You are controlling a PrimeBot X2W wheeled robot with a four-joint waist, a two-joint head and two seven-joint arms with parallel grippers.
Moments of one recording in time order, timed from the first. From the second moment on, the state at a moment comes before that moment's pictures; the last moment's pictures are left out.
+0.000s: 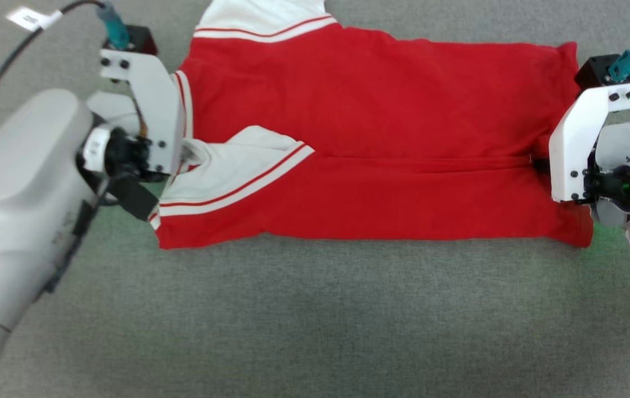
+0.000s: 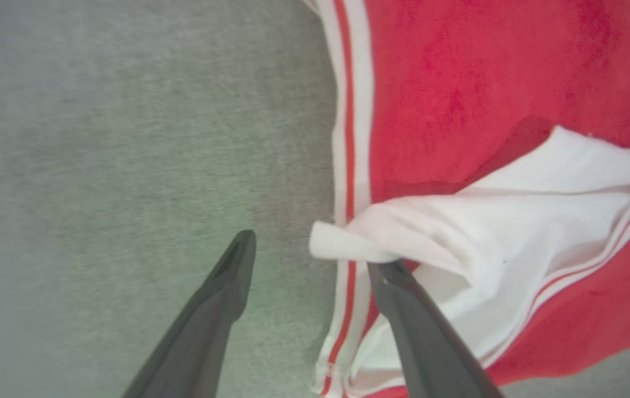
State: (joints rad) left arm -1.21 0.54 -0.94 0.63 -1.09 0.17 0.90; right arm -0.90 -0.29 0.21 0.65 0.46 0.13 0.95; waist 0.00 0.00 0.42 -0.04
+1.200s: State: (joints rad) left arm -0.78 0.72 -0.82 0.11 -1.08 0.28 0.37; right arm -0.67 -0.38 0.25 0.49 0.45 0.13 0.40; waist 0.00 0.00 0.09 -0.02
